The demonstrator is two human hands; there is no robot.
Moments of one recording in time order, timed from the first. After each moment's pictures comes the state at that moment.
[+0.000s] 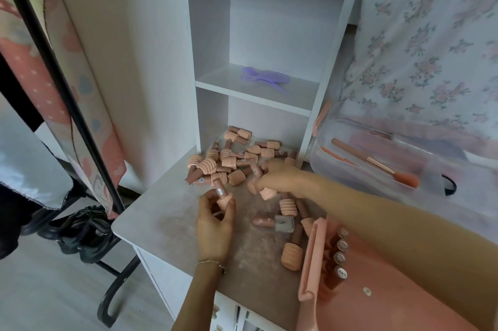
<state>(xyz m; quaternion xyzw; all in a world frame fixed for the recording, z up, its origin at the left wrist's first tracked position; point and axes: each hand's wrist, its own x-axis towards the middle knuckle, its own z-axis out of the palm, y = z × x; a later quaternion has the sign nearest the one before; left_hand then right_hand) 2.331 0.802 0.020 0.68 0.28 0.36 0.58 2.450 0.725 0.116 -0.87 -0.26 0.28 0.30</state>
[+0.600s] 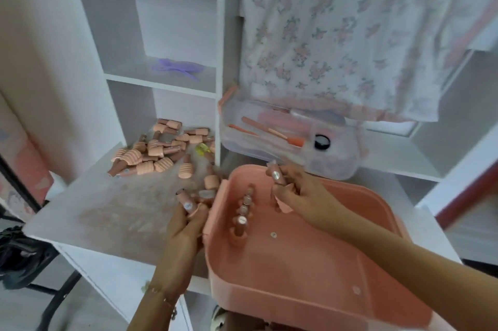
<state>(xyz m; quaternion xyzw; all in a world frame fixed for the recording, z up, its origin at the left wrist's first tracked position) 2.270 0.702 0.078 0.59 0.16 0.19 0.77 2.358 0.522 0.156 -0.84 -0.32 0.08 0.43</state>
